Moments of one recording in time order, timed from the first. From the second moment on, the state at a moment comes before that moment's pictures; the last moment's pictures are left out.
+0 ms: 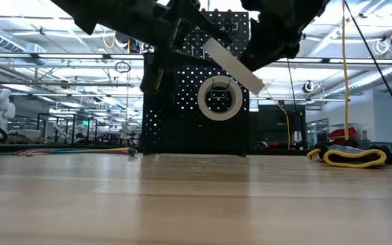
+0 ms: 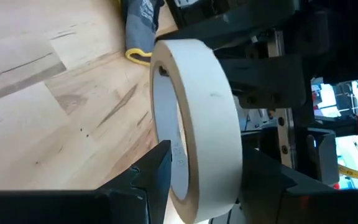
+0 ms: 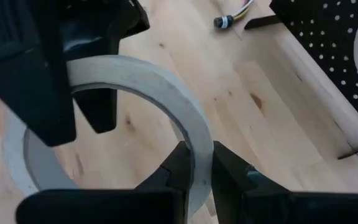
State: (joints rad) left arm -0.18 1.65 0.88 0.41 -0.09 -1.20; right arm 0.30 1.55 1.09 -0.43 0.55 0.51
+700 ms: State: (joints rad) left arm -0.18 1.65 0.88 0.35 -0.10 -1.10; right arm 0.29 1.55 1.09 -0.43 0.42 0.51
